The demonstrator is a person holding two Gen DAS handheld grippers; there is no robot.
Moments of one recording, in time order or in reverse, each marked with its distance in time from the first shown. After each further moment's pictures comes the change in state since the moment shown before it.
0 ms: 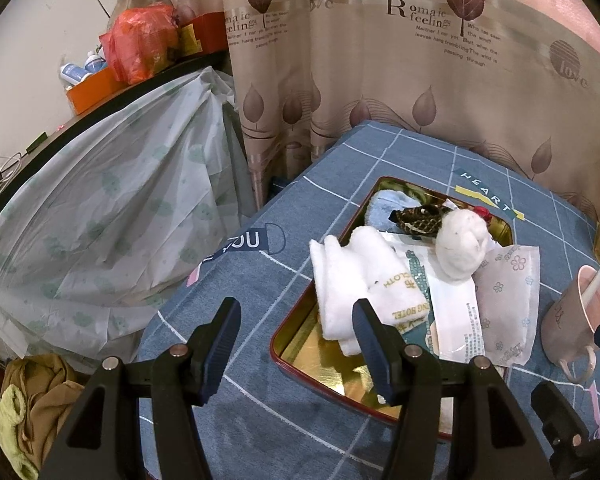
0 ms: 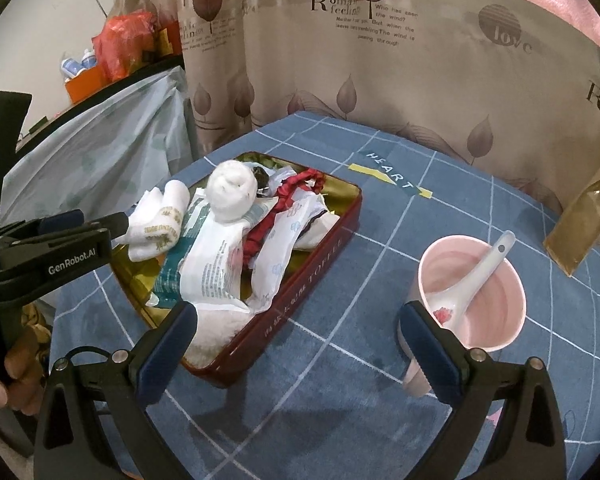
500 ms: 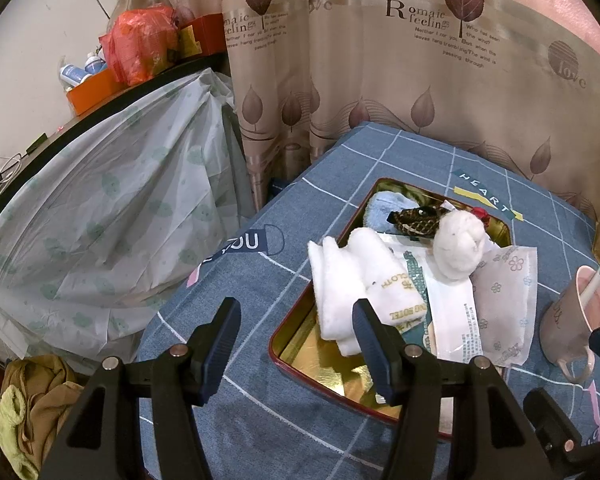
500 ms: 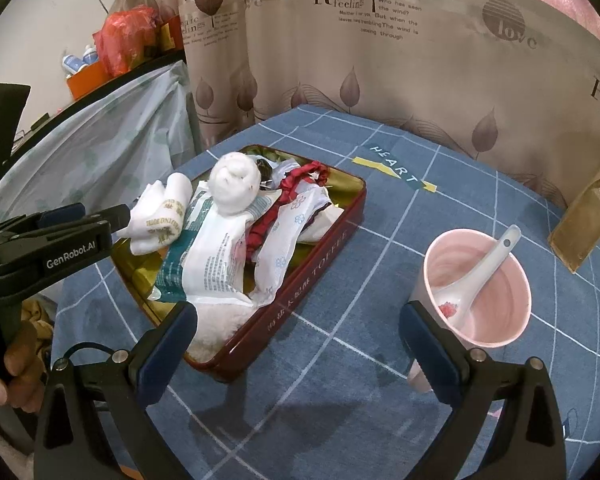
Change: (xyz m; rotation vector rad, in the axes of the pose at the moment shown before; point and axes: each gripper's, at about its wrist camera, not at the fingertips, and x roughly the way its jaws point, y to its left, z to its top) left arm 0.000 -0.001 0.000 0.000 -0.002 -0.001; right arm 0.002 0.001 -0.001 0.003 0.017 0.013
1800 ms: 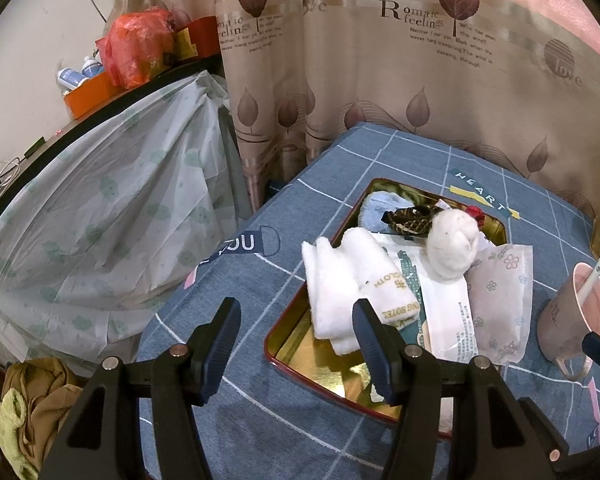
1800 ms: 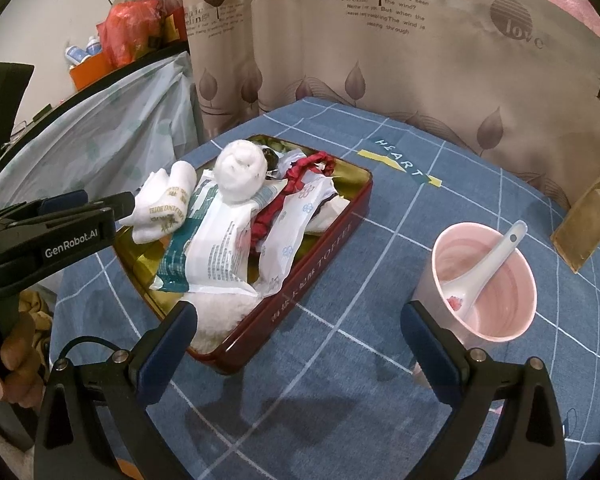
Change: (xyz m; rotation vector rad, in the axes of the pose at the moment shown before) left arm 0.000 -0.002 0.000 0.001 0.003 0.000; right arm 0.000 0.004 -0.006 -0.017 0.024 0.002
